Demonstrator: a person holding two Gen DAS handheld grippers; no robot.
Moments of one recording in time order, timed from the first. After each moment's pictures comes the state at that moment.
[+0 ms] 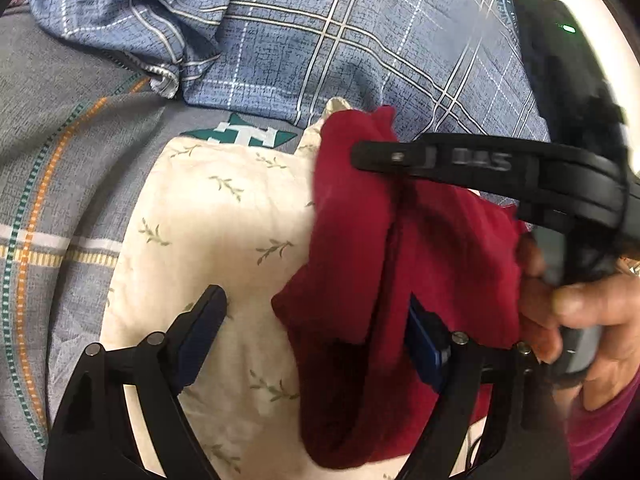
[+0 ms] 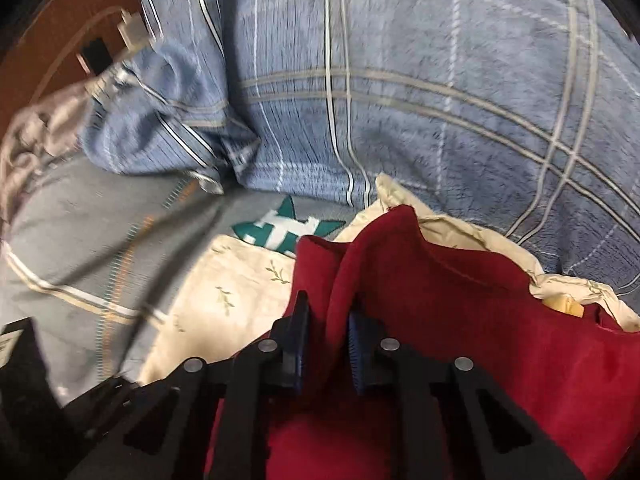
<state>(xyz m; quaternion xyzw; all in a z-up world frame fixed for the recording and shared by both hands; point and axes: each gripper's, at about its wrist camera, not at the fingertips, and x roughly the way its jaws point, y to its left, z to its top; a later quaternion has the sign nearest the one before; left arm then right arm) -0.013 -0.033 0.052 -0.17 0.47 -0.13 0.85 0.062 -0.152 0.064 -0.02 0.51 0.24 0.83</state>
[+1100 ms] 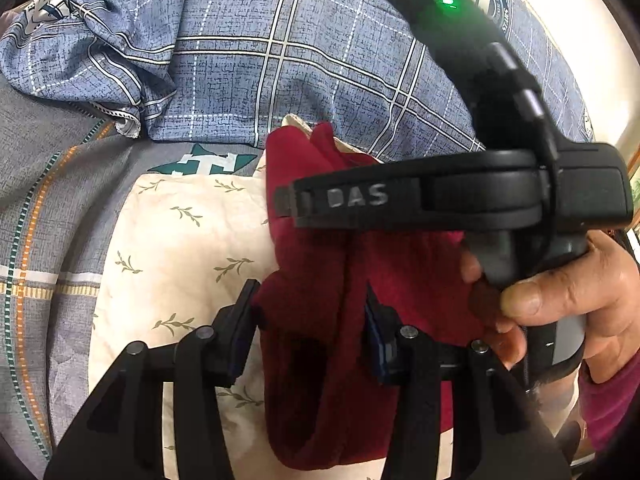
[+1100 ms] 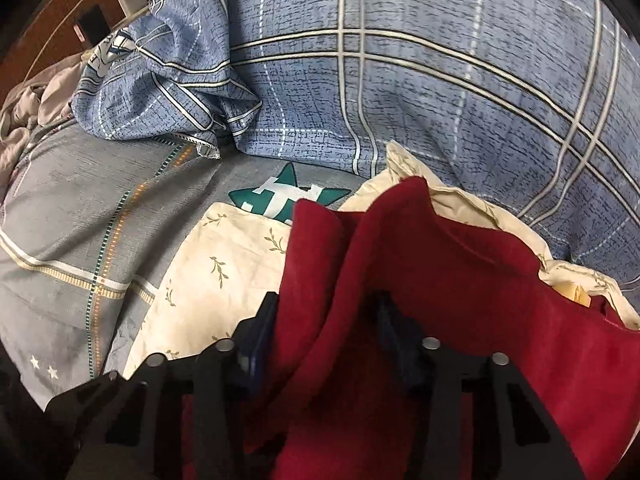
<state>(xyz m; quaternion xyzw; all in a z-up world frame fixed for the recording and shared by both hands) -0.028 -0.053 0.076 -0.12 0.44 -0.16 0.88 0.066 -0.133 0.048 -0.06 0.55 0.23 0.80</state>
